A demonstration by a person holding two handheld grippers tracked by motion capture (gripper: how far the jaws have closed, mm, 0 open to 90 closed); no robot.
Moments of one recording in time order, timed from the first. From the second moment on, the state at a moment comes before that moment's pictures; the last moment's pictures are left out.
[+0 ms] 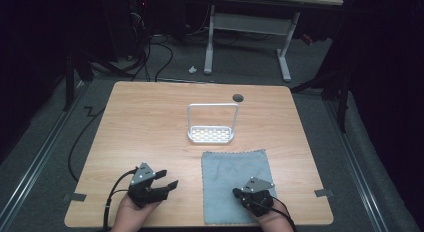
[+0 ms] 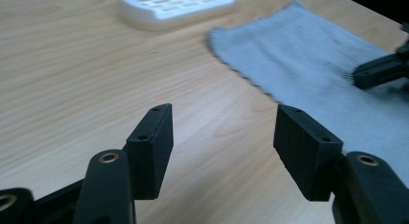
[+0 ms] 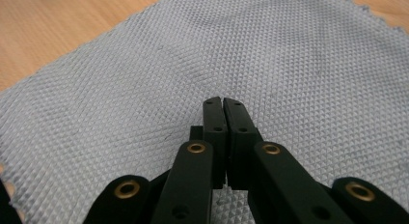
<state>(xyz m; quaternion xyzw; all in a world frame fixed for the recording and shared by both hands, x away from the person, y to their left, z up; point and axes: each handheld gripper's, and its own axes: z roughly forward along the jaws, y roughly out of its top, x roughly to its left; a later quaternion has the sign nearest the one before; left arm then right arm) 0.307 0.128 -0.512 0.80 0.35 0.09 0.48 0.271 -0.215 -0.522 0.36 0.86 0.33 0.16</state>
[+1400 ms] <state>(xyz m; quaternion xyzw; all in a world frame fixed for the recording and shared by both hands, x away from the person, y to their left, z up) 0.284 0.107 -0.528 0.85 0.33 0.07 0.39 0.277 -0.229 -0.524 0.37 0.85 0.33 0.18</state>
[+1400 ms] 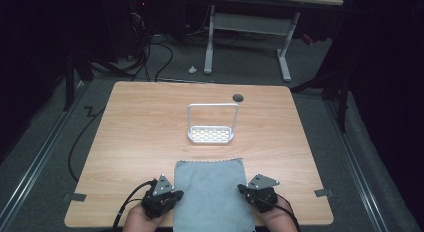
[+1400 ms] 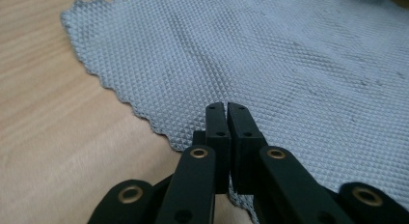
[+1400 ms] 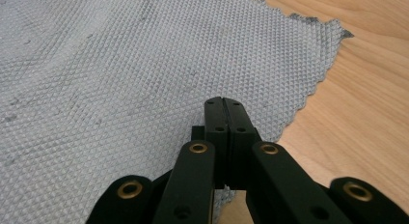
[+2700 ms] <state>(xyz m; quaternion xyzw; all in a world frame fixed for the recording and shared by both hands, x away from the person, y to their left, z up) 0.366 0.103 -0.535 0.80 0.42 0.11 0.41 0.309 -0.245 -0.518 0.45 0.79 0.36 0.22</state>
